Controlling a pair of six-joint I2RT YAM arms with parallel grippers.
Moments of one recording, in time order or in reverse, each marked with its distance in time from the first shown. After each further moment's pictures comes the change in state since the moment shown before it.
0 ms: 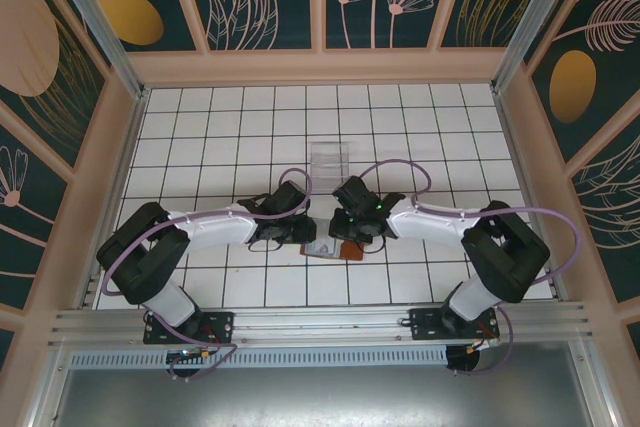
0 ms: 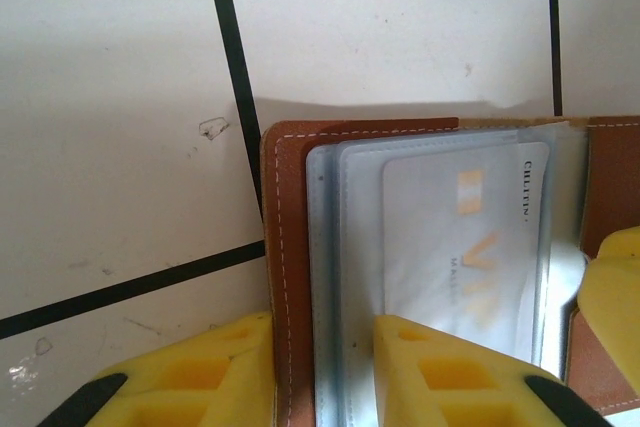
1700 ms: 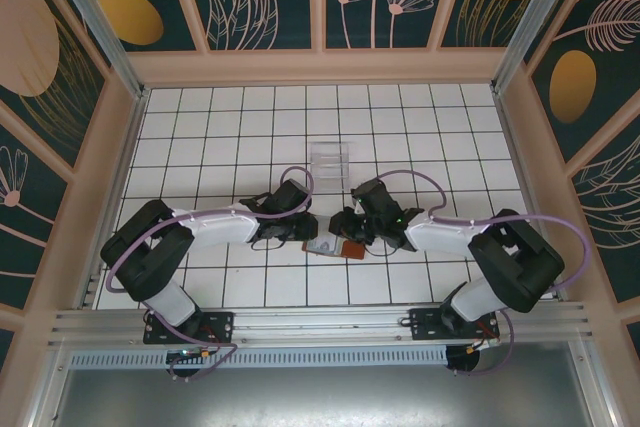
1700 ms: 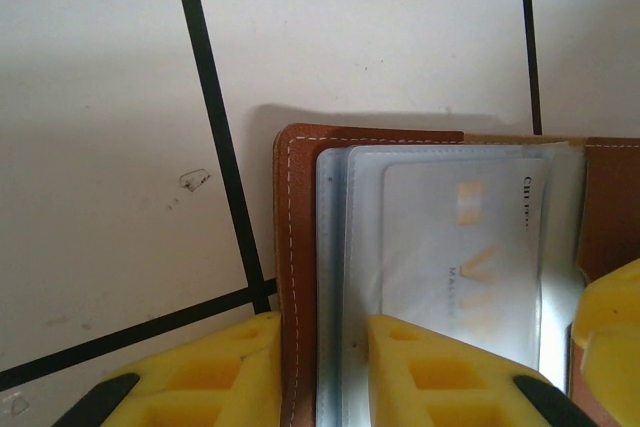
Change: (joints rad) left arm 0.004 0.027 0.004 0.053 -0.014 0.003; right arm -0.084 -0.070 -0.219 0.412 -0.226 0.048
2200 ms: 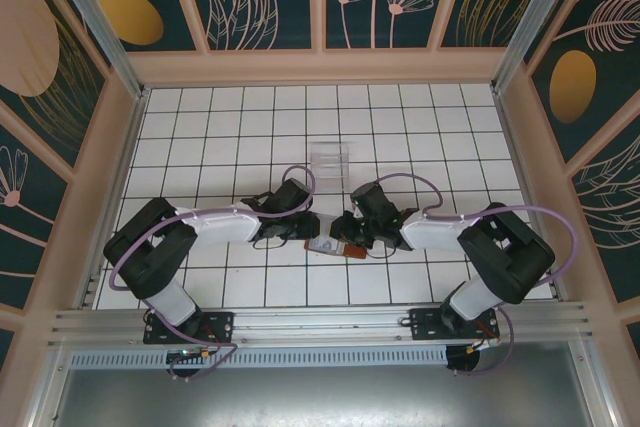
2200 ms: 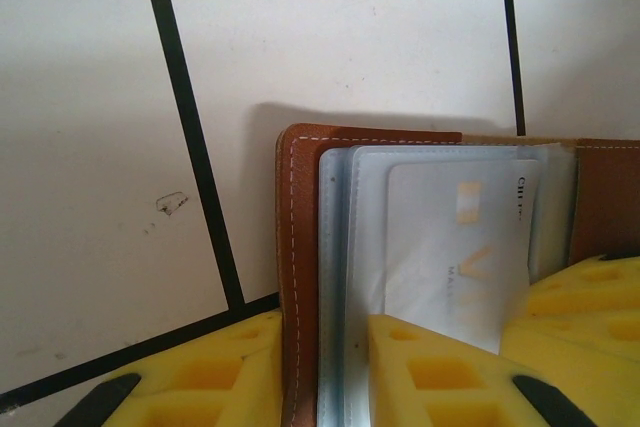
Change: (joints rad) left arm 0.000 0.020 0.010 0.023 0.007 0.000; right arm 0.000 0.060 0.002 -0.016 0.012 0.000
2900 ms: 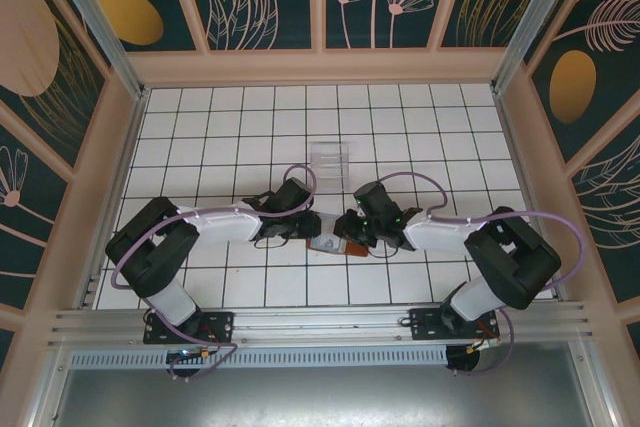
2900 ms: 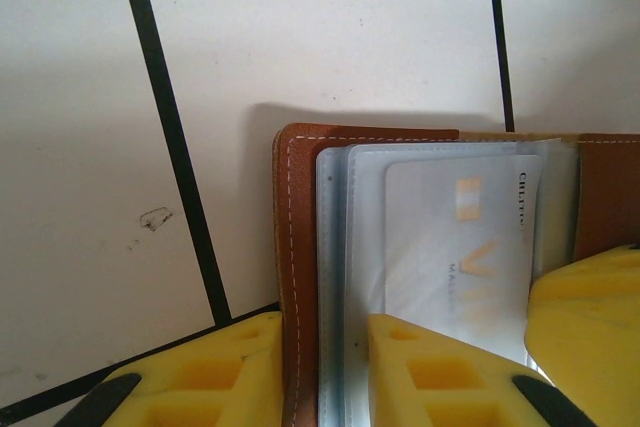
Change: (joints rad) left arm 0.000 0.011 0.006 0.014 0.004 0.000; right arm -0.007 -0.043 -0.004 -0.044 0.056 0.000
